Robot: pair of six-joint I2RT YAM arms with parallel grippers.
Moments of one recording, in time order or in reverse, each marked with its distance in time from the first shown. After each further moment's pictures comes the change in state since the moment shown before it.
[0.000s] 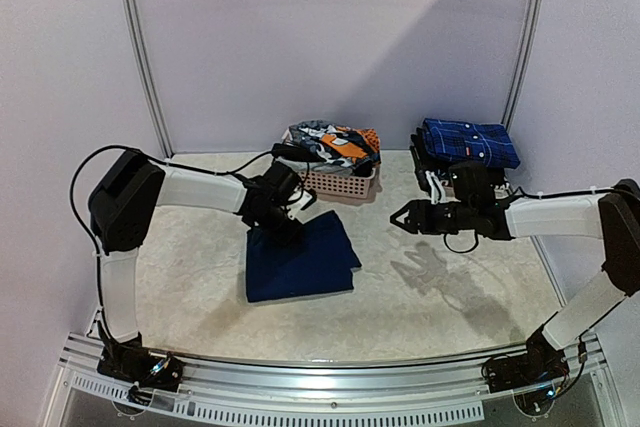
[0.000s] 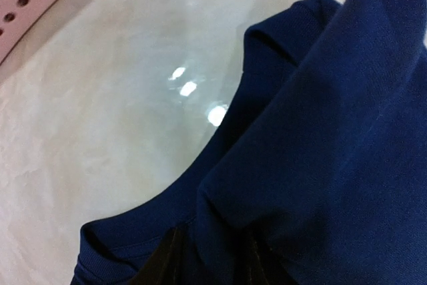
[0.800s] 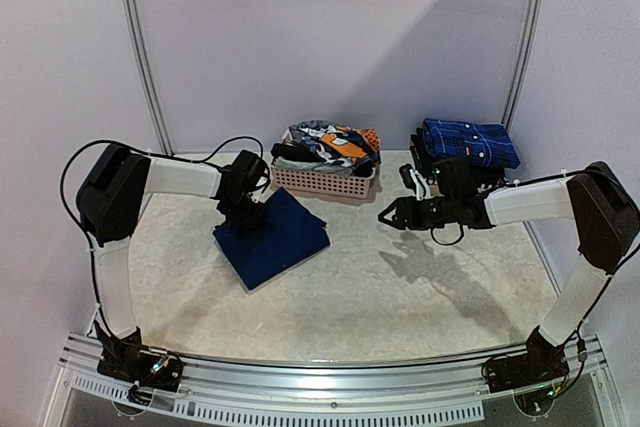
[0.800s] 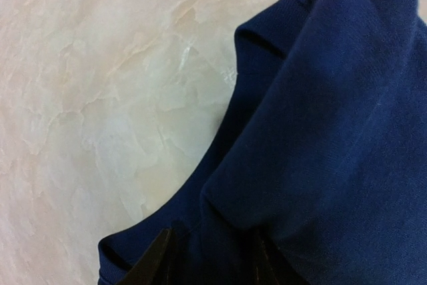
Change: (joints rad) left arm 0.198 -0.017 -0.017 -0.050 -0.156 -0.137; right arm 0.000 0.182 0.134 0.002 -0.047 -0.049
